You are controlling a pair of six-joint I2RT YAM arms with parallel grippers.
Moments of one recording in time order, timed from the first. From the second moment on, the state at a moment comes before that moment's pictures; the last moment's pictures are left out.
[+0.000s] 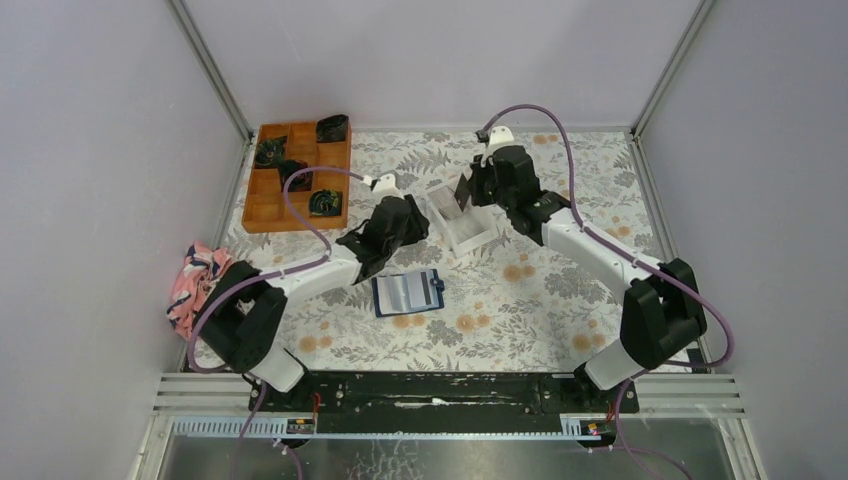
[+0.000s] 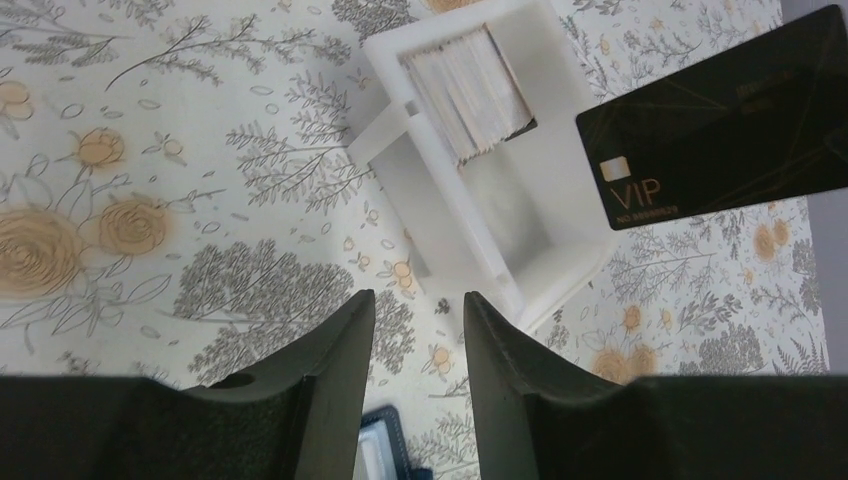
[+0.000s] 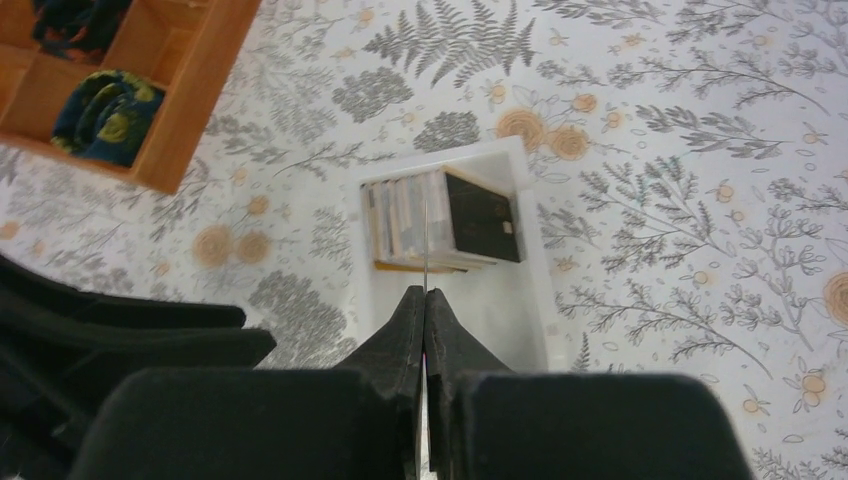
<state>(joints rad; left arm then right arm) -0.65 1.57 0.89 0.16 -0.27 -0.72 0.53 1.58 1.20 -0.07 0.07 0.22</state>
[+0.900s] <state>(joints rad) -0.67 1.20 0.48 0.22 -0.21 -0.77 0.75 1.35 0.89 -0.11 -0.12 0.32</state>
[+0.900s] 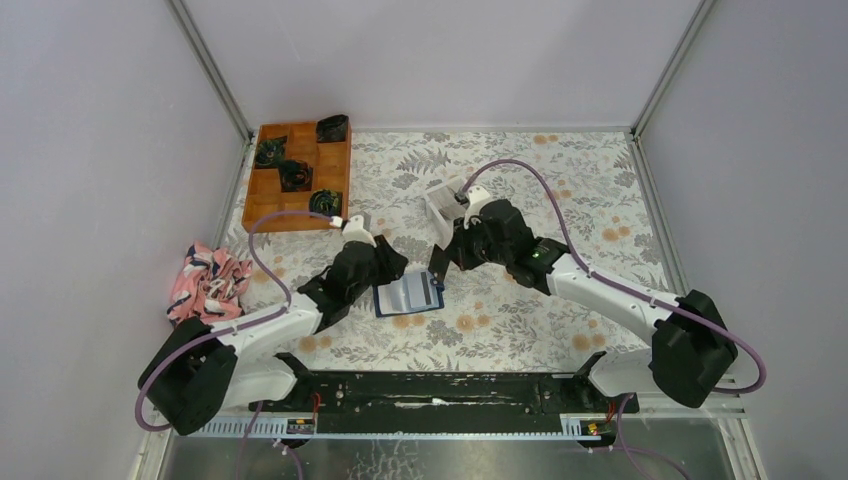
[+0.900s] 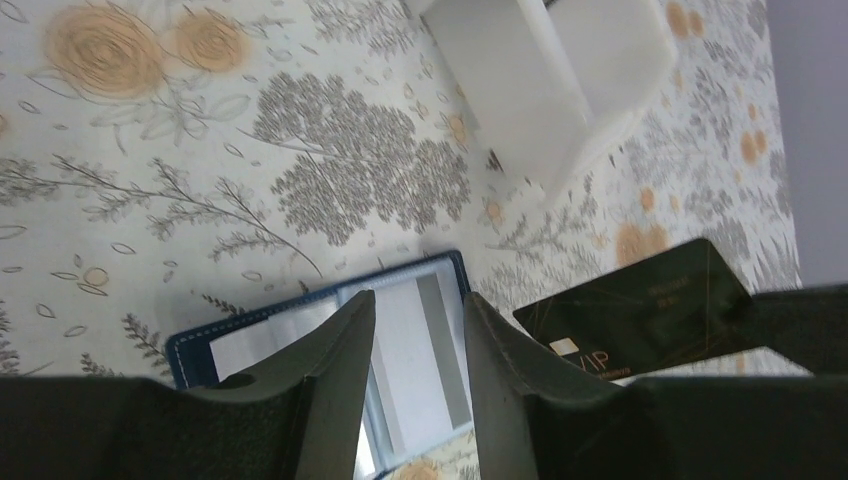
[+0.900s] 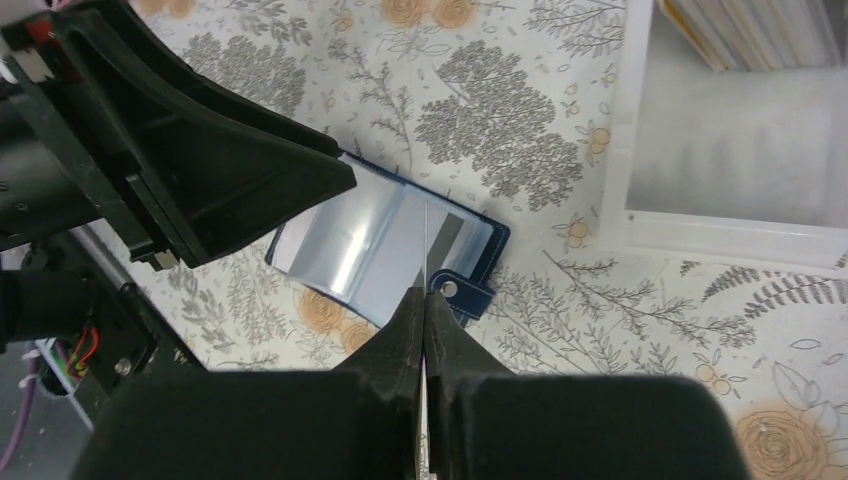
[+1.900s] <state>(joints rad) -0.67 1.20 0.29 0.61 0.17 -0.65 0.75 1.38 0.85 -0.12 -0.36 0.38</state>
